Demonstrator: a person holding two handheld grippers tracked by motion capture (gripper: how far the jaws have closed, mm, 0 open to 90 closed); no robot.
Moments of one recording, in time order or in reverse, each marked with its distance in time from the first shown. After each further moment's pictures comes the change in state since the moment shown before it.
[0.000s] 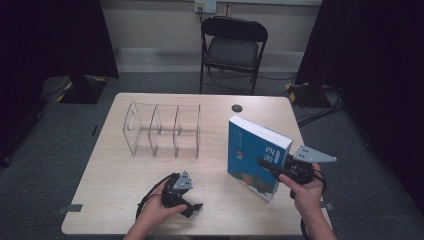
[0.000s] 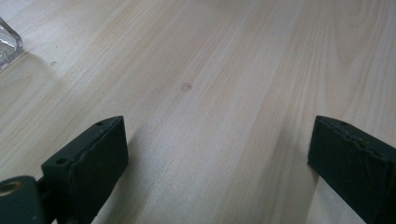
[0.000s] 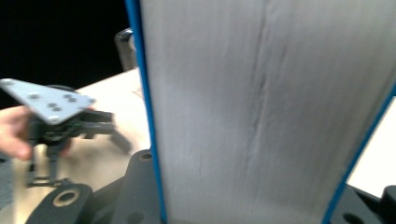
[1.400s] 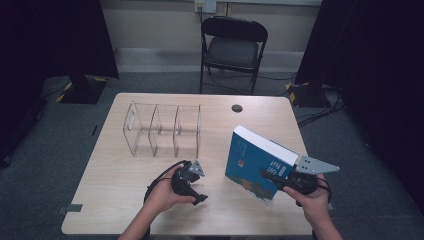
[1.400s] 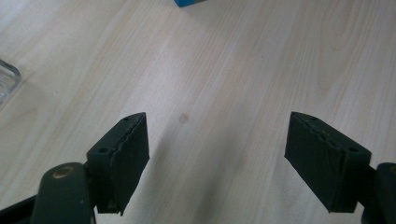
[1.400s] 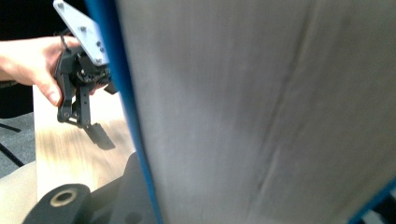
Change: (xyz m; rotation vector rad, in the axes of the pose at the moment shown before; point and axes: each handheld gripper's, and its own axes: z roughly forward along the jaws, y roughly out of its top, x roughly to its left) left arm 0.009 0.062 -0.005 0.223 -0.066 -0.013; right arm 0.001 -0.017 -0.016 0.043 0.047 -0.072
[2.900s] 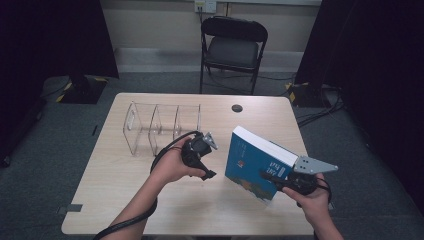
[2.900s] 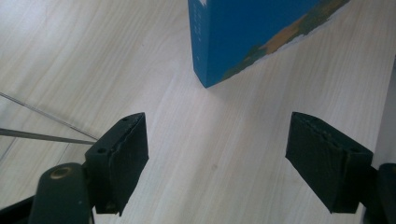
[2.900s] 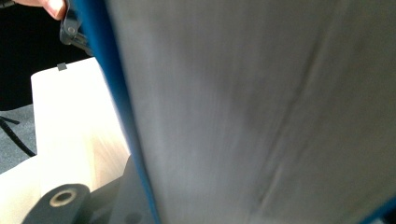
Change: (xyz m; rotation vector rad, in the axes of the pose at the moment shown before) left arm 0.013 0.084 -0.052 0.054 0.029 0.080; right arm 0.004 0.004 0.000 0.038 -0.004 -0.003
